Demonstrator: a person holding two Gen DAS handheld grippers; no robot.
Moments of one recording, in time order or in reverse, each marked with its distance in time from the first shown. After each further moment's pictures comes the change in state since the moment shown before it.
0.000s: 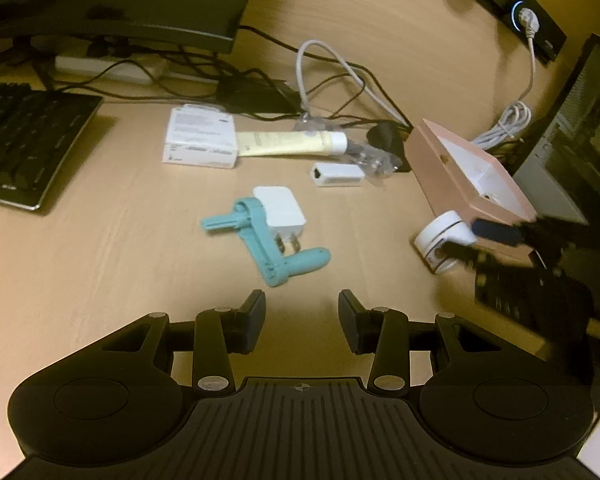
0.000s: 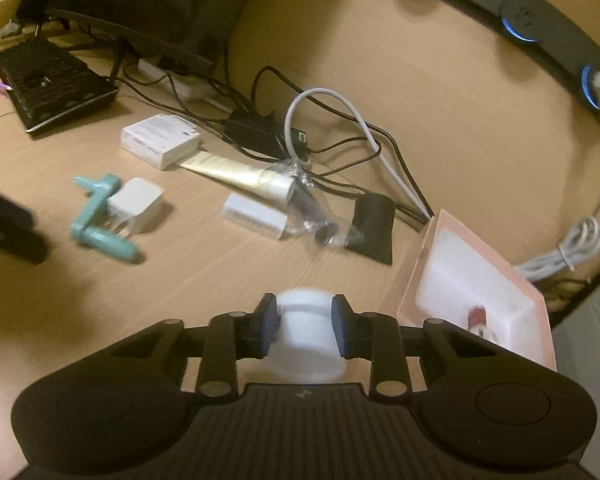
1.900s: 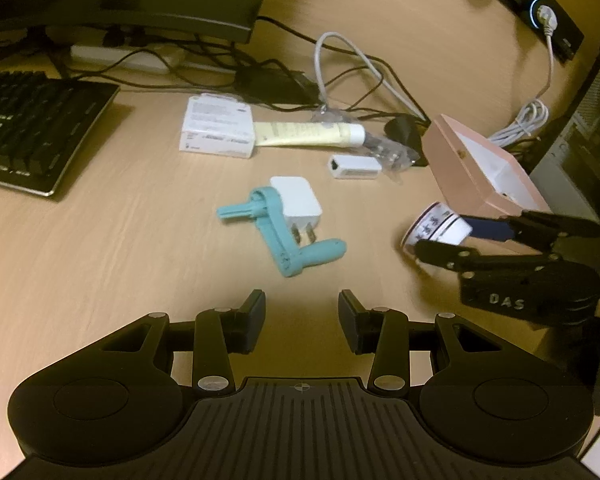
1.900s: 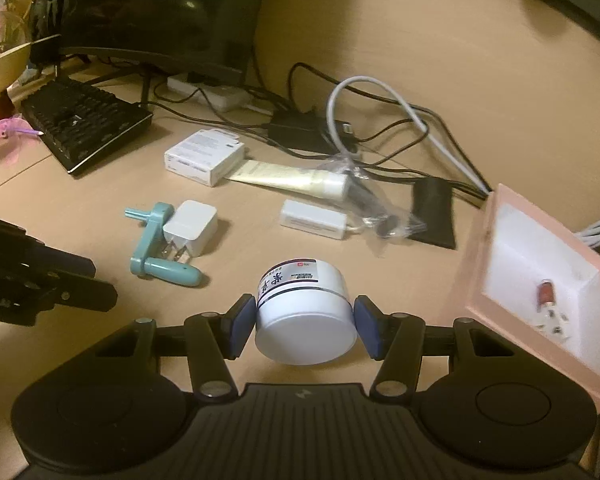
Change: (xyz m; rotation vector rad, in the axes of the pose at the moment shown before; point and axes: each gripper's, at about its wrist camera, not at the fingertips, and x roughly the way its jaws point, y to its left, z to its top) left arm 0.001 0.009 -0.001 -0.026 0.026 0.053; right arm 0.016 -0.001 0.013 0.123 0.049 0.210
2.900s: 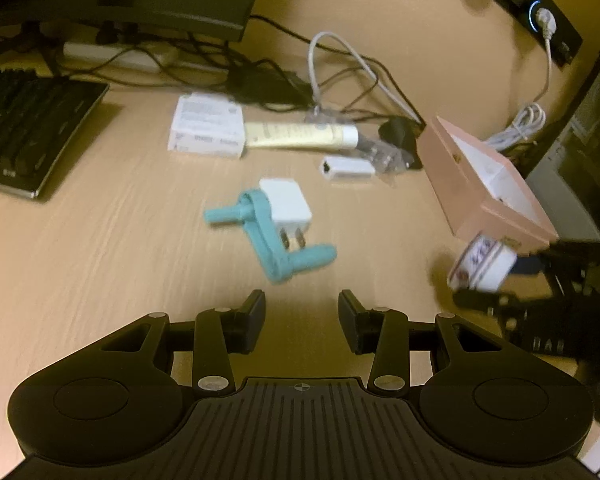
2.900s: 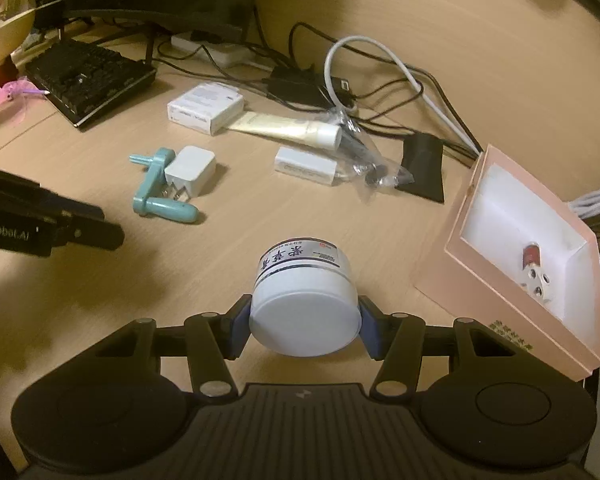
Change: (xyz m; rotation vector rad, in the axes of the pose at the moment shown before) left arm 0.009 -0.007 0.006 -0.010 -0.019 -0.021; right arm -0.021 -0.009 -0.012 -0.034 0.151 -0.006
